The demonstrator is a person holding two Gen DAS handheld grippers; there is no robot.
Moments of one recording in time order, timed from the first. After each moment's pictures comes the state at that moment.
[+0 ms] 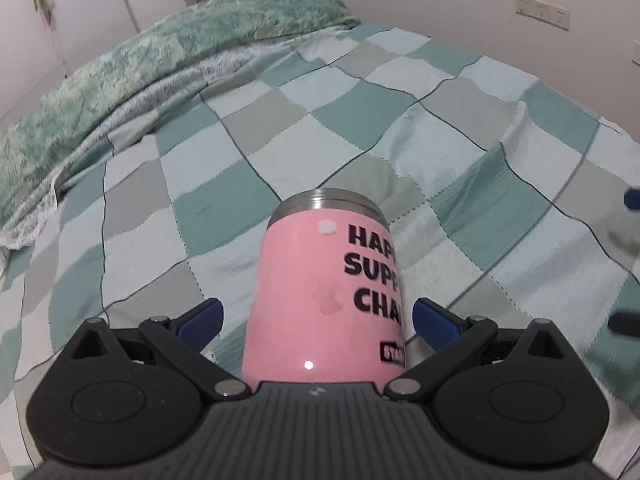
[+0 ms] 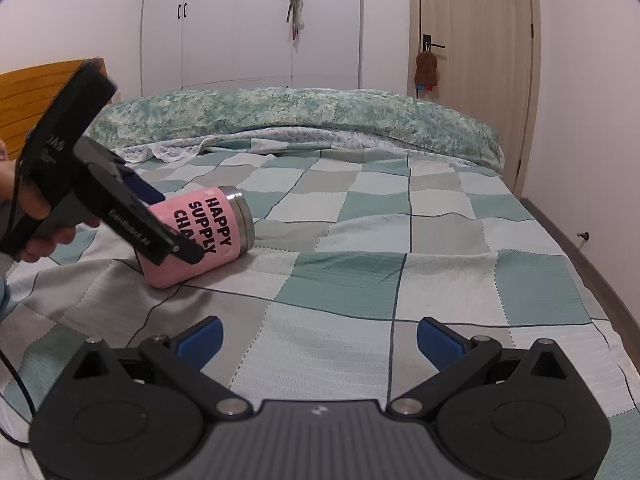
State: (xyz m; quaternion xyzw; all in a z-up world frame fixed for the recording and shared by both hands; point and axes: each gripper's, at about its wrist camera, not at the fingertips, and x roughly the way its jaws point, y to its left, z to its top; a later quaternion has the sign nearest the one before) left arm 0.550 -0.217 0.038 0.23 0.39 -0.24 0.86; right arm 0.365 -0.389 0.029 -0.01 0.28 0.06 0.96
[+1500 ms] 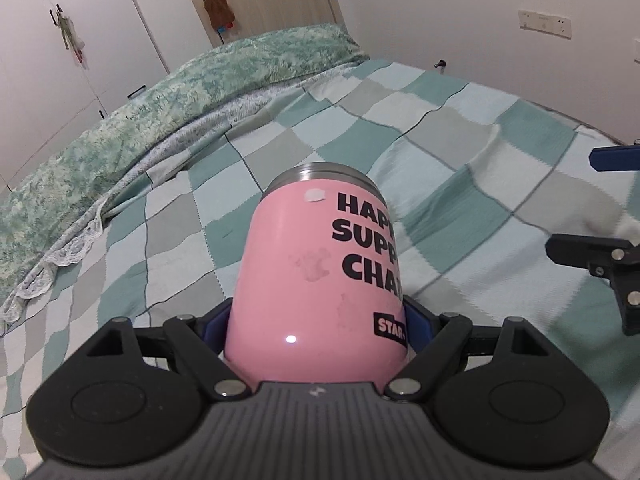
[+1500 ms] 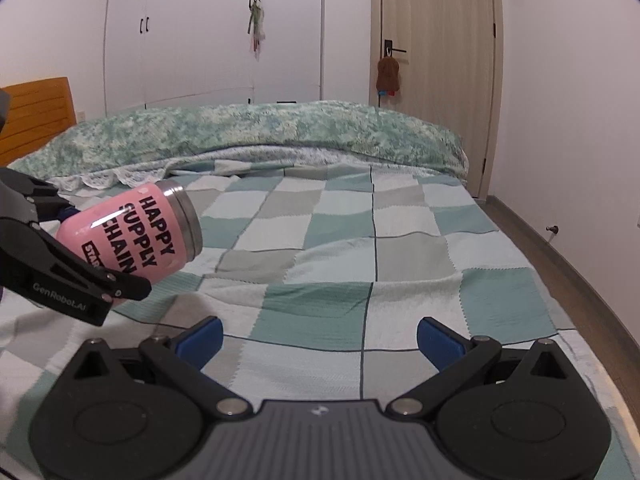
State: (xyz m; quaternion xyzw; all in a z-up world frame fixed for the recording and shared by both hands) left arm 0.469 -0.225 0.081 0.25 0.32 -0.21 0.89; right arm 0.363 -0.394 0.061 0.01 0.26 0.01 0.97
